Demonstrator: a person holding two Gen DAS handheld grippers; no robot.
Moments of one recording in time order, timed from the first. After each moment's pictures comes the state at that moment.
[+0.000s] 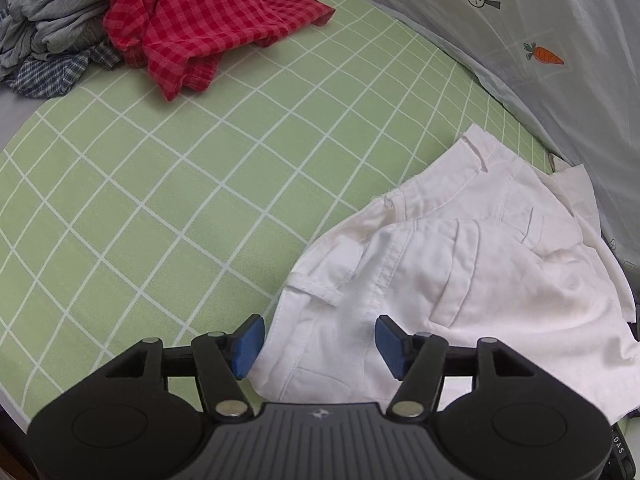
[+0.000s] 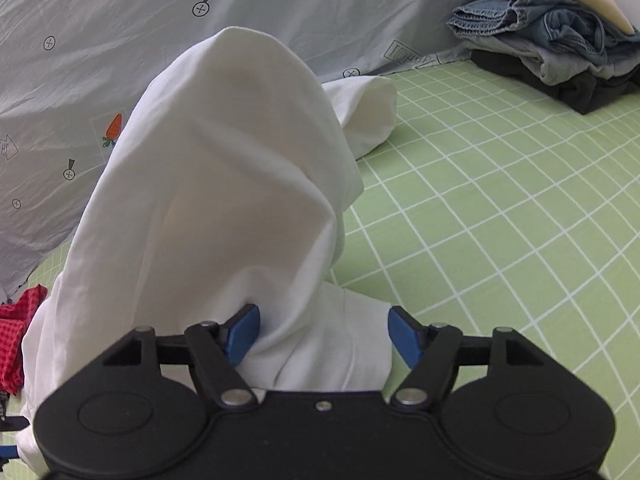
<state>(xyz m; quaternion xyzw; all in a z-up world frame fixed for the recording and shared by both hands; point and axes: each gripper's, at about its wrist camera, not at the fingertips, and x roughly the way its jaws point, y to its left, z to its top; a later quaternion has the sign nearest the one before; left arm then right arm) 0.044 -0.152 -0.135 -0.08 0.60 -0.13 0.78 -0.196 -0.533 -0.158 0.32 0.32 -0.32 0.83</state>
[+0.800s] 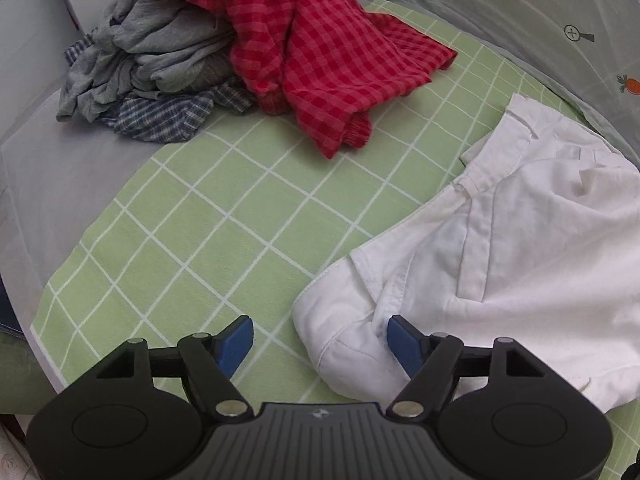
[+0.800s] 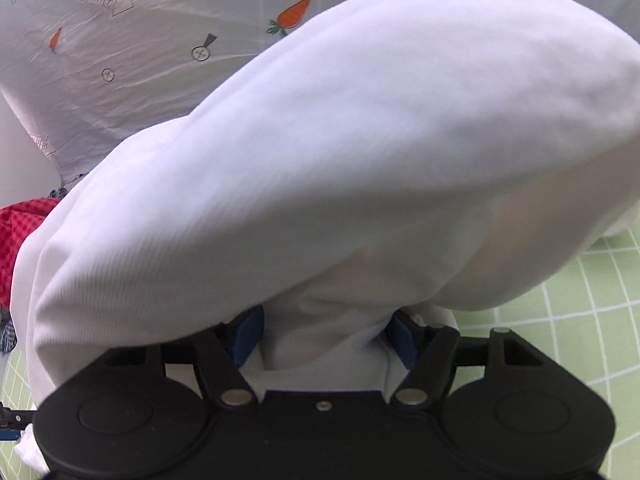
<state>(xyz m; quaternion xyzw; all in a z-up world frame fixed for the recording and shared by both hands) 0.082 -0.072 -0.134 -0.01 0.57 0.00 0.82 0.011 -0.424 -0.165 0.20 0.40 -0.15 0.88</state>
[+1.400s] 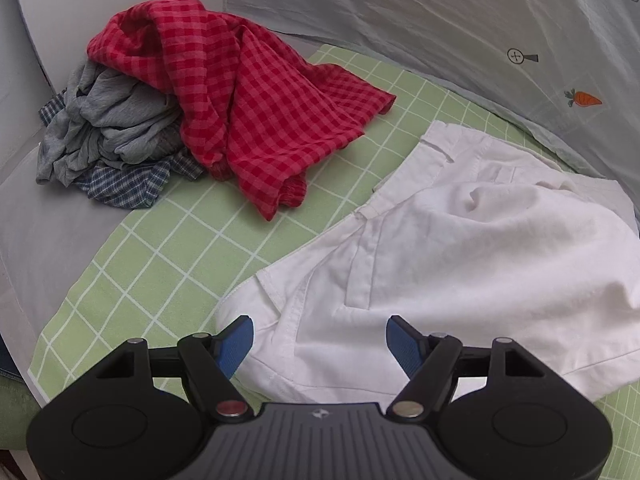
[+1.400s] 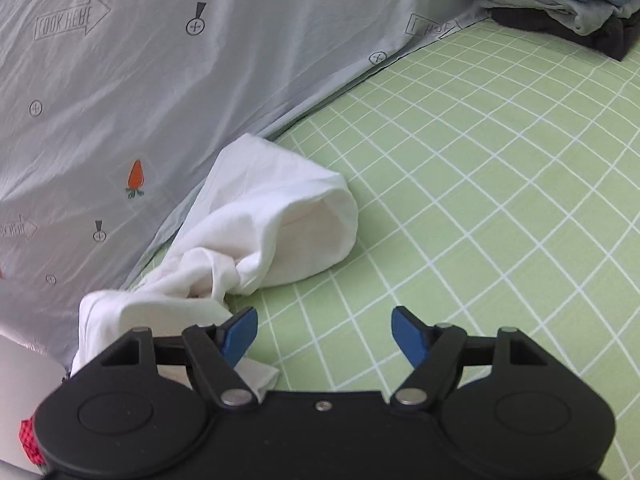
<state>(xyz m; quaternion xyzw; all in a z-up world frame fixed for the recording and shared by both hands) 0.080 -0.113 -0.103 0.01 0.54 -0.07 0.84 -0.136 -0.547 -0.115 0.43 0.27 -0.30 0.81</state>
